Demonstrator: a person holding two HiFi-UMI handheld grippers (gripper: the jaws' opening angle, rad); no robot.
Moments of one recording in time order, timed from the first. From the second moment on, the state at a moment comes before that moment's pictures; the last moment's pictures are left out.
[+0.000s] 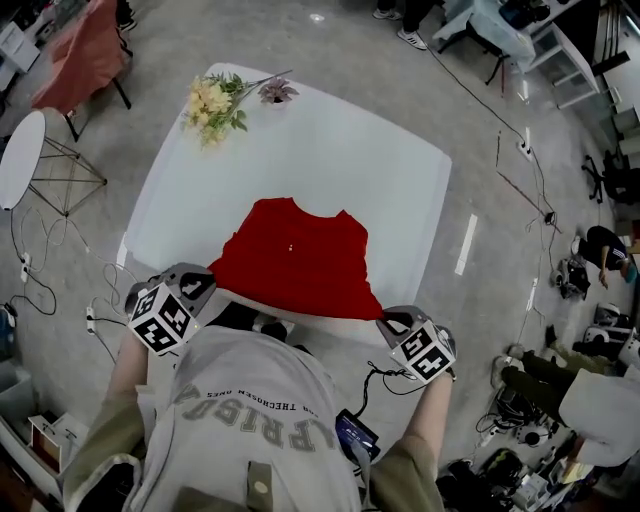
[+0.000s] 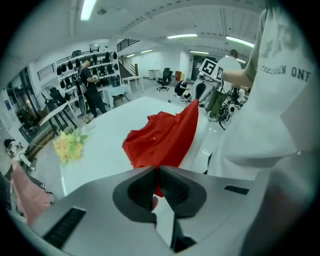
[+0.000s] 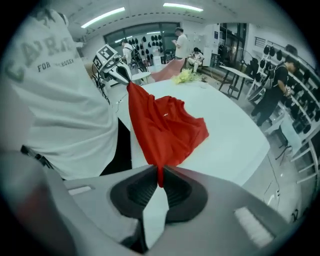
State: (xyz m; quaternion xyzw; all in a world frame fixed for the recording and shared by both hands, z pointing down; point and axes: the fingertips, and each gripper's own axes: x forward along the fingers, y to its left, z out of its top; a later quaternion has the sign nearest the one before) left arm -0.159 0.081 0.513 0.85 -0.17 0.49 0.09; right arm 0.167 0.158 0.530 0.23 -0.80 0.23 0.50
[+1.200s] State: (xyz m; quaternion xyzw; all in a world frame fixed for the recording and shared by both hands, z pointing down) left arm -0.096 -0.058 0.548 0.84 -0.20 0.49 0.11; right arm 0.138 -0.016 0.533 0.29 -0.84 0.19 0.43
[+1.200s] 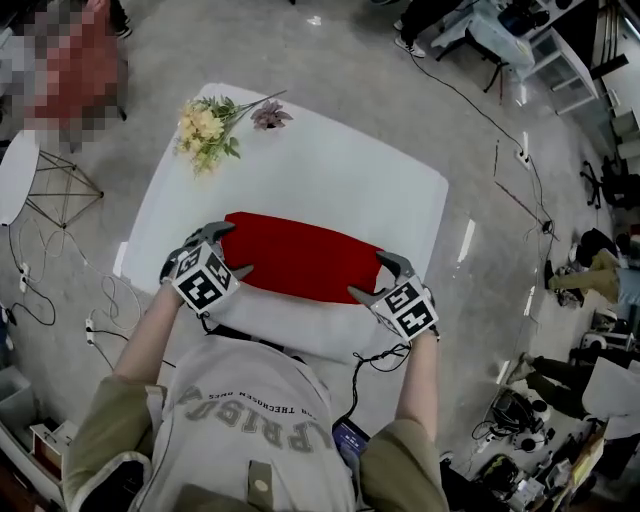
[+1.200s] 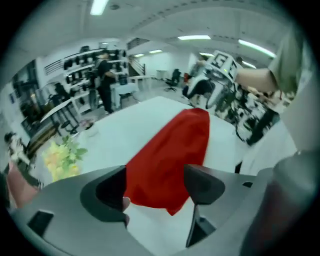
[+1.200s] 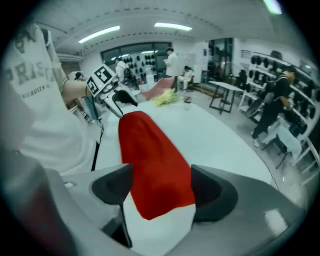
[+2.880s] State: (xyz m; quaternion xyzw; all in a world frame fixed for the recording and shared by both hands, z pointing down) left arm -0.067 -0.001 0.533 0.89 -0.26 0.37 0.04; right arm 0.070 0.015 0.501 0.45 -0.86 0.10 0.24
